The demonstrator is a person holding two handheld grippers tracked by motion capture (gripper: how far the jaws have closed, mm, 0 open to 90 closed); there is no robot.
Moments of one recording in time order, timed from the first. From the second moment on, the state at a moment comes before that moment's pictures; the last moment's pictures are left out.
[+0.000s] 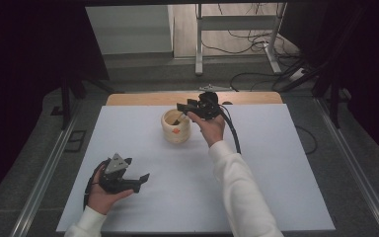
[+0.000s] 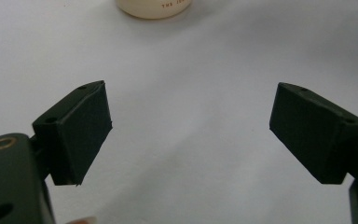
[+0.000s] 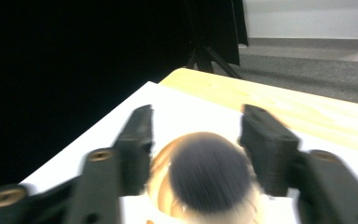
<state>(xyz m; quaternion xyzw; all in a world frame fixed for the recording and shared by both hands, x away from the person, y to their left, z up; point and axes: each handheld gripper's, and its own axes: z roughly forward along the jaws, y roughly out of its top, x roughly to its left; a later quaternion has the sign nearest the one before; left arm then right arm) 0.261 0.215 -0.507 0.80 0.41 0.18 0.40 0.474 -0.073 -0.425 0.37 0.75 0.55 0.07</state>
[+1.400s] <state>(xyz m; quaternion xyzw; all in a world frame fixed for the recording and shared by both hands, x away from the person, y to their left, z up) 0.256 0.210 -0.501 0.80 0.41 0.19 0.40 0.385 -0.172 -0.417 0.31 0.77 0.53 0.13</state>
